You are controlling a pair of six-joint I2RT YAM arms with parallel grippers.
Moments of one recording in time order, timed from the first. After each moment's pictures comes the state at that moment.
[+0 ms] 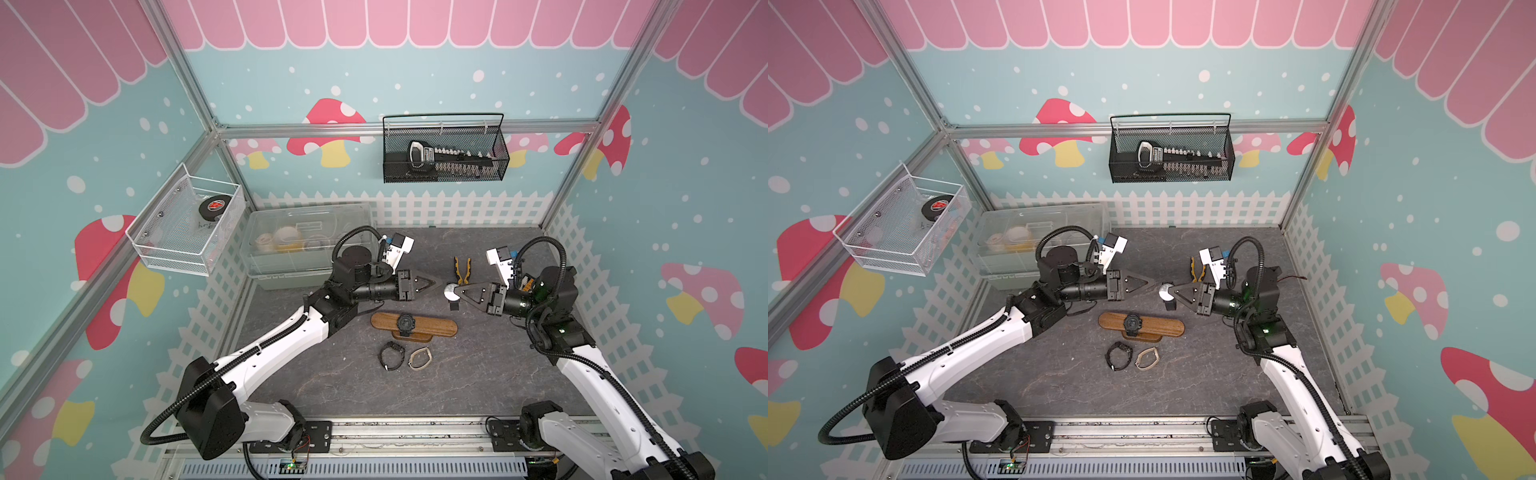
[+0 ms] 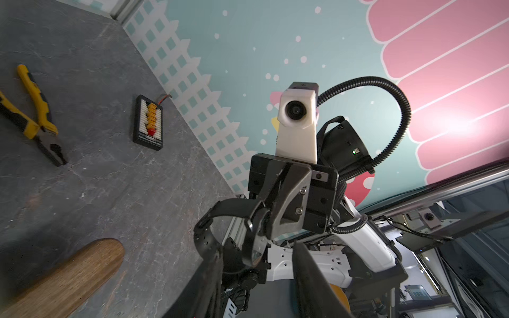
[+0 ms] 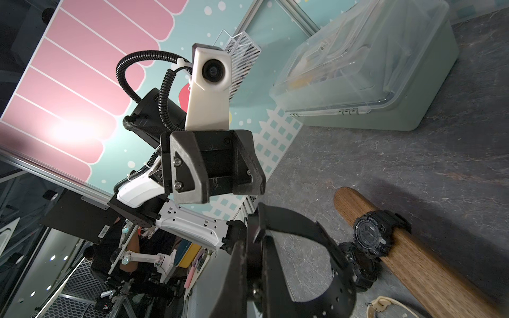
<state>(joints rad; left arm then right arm) -0.69 1.37 1.10 0.16 0.77 -0.88 0.21 0.93 0.76 0.09 -1.06 0.83</state>
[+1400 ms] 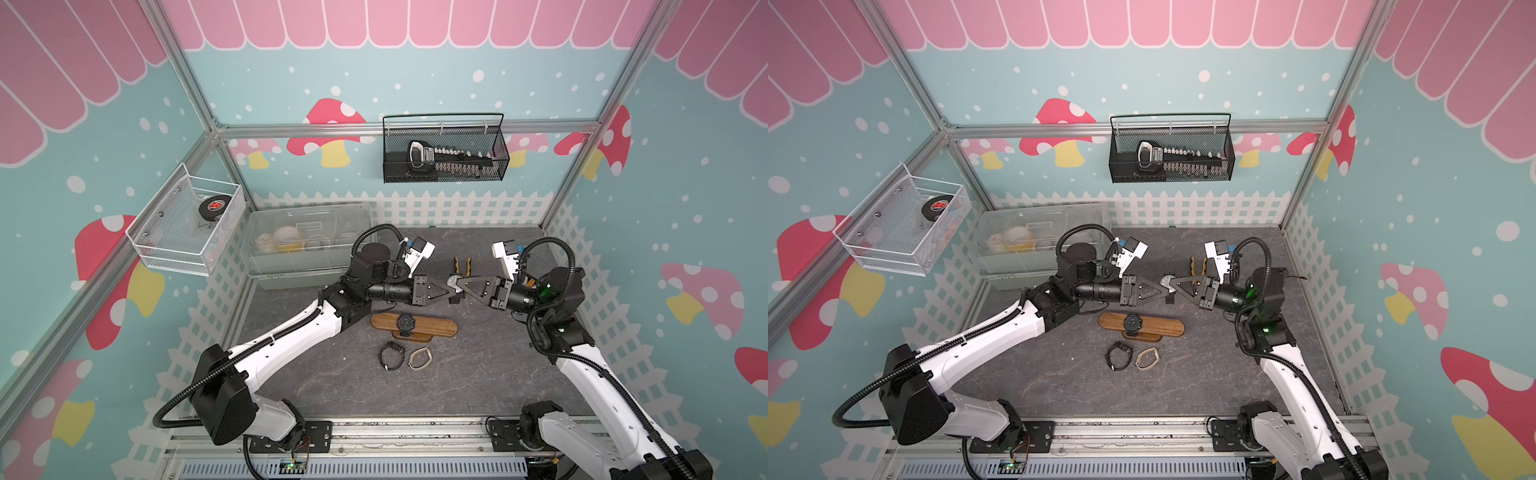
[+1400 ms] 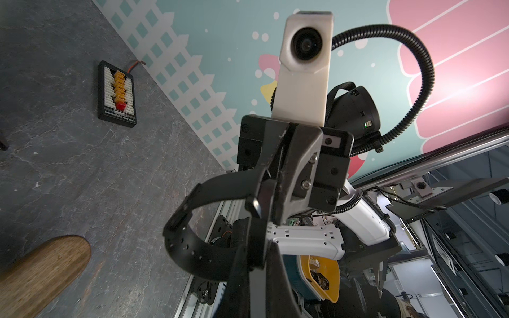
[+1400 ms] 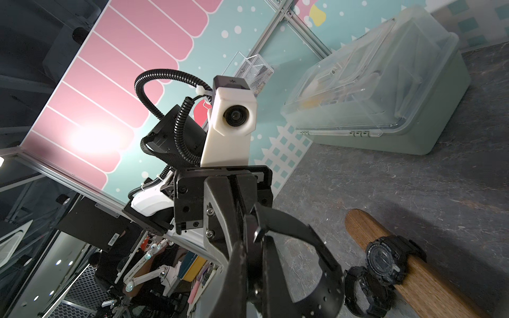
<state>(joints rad) -0.74 1.44 1.20 0.05 0.81 -0.81 0.20 0.94 0.75 0.27 -1.06 0.95</state>
